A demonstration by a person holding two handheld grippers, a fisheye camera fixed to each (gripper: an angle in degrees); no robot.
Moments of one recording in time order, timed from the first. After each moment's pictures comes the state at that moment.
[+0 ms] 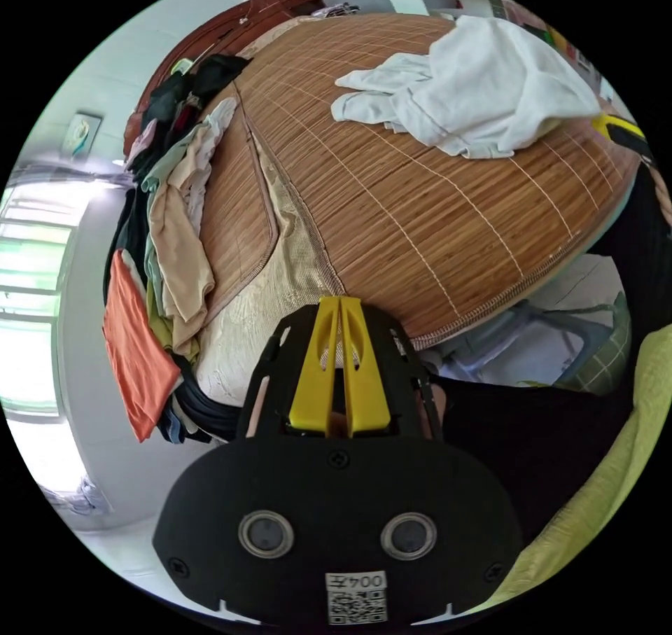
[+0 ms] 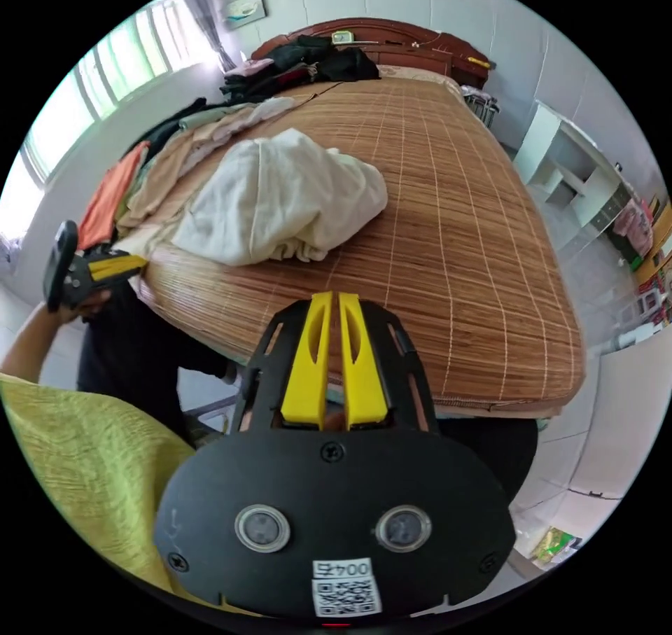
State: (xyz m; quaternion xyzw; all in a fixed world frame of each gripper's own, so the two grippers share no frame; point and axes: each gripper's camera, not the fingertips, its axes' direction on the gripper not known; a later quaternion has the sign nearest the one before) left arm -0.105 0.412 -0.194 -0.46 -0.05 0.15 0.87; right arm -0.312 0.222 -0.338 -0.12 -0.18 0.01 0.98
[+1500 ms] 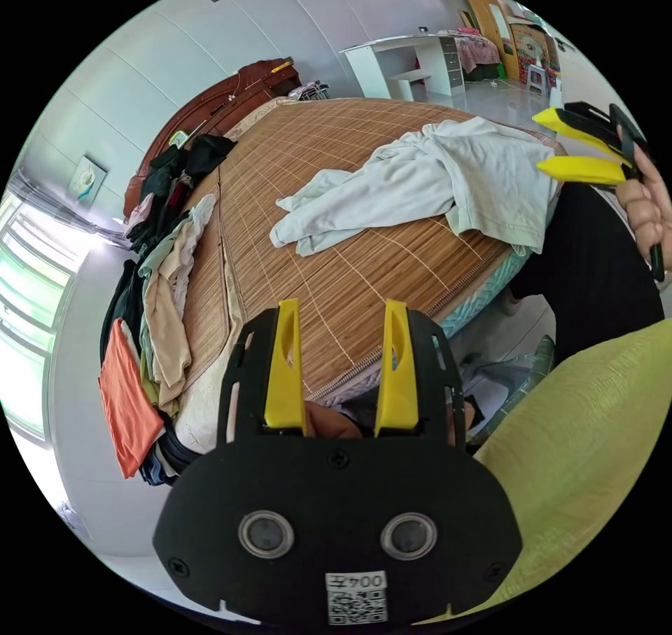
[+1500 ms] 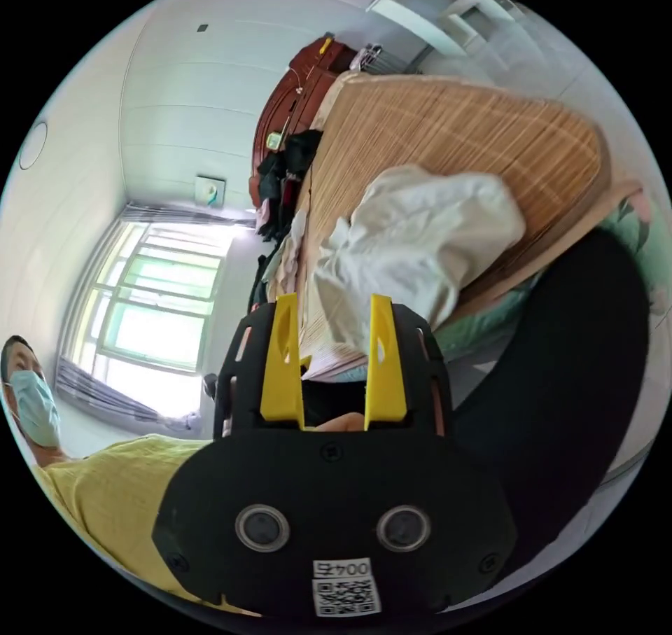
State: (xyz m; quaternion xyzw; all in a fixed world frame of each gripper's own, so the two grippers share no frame) left arm -0.053 0.392 -0.351 -0.32 0.01 0.19 0.93; right arm -0.224 0.399 -0.144 -0.06 -0.44 0.35 0.83
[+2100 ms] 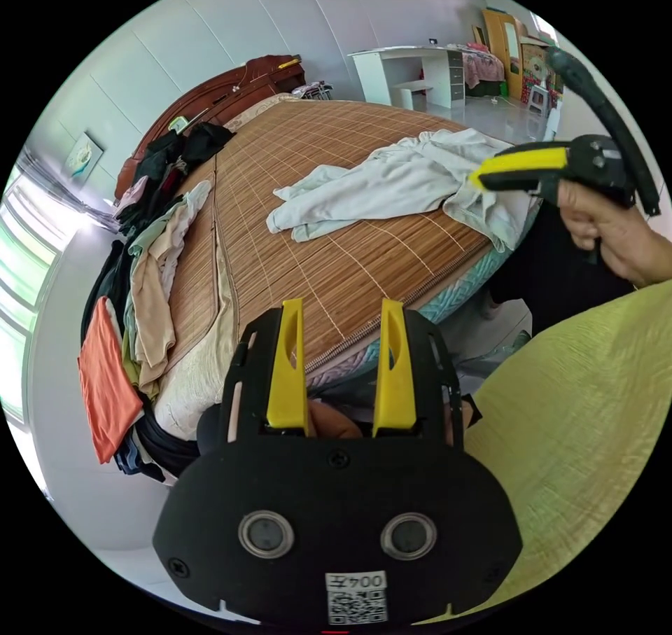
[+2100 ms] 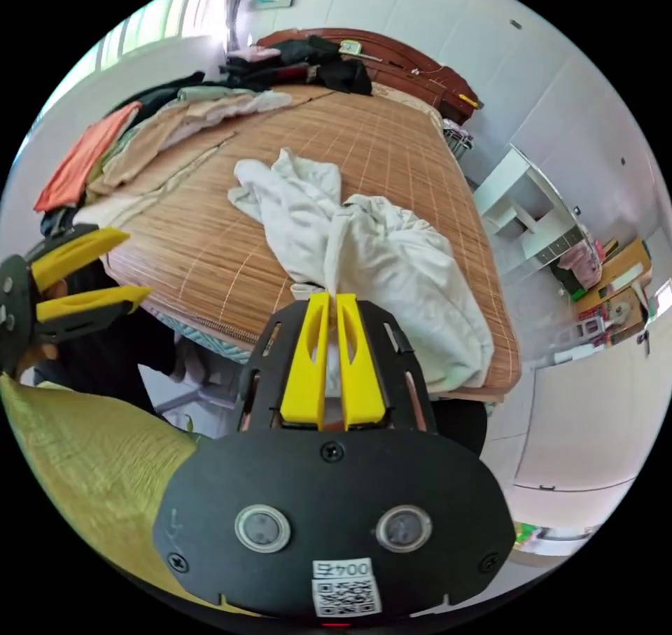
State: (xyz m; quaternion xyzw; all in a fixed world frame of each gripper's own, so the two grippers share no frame) left arm -0.139 0.425 -0.412 -0.32 0.05 0.13 0.94; right arm -0.381 0.394 -0.131 -0.07 -0.02 -0.04 1.00
